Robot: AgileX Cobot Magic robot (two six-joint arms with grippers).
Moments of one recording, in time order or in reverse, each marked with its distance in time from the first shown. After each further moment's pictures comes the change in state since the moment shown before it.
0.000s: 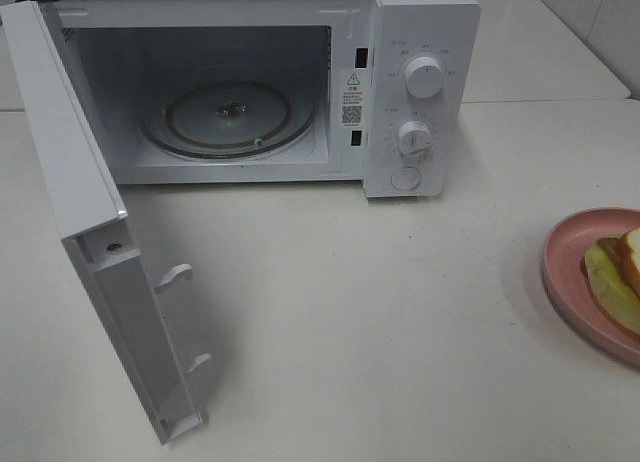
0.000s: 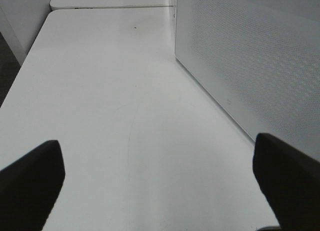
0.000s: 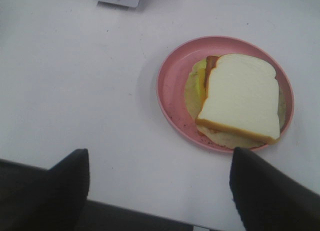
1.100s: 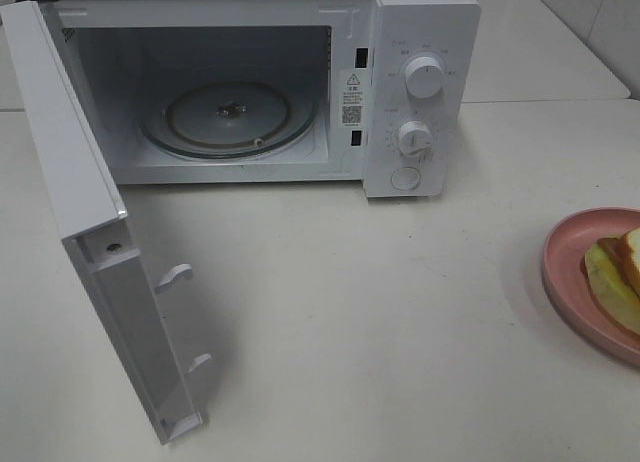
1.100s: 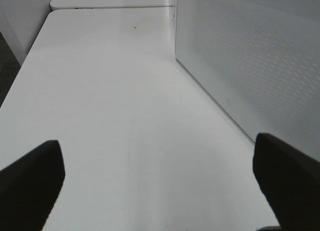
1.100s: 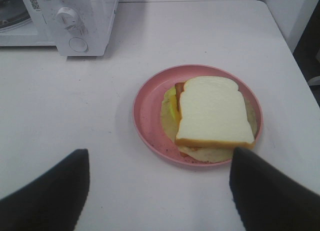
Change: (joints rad) left arm 0.000 0.000 0.000 0.000 0.000 0.000; right arm -0.217 -0.198 0.057 0.044 -0.057 0.000
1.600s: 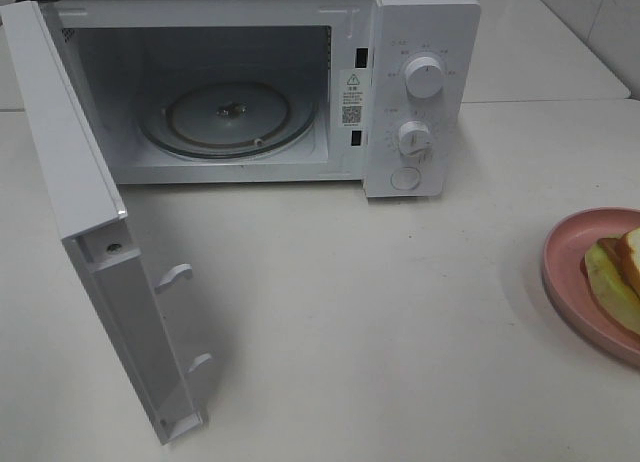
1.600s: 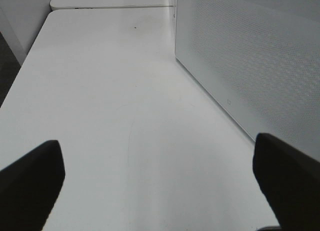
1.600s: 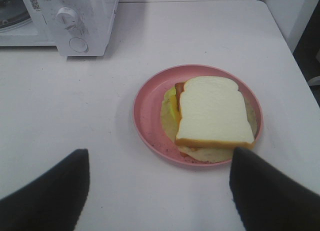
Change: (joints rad) left arm 0.000 0.000 0.000 0.000 0.000 0.000; right arm 0.000 0.000 0.000 0.000 0.000 0.000
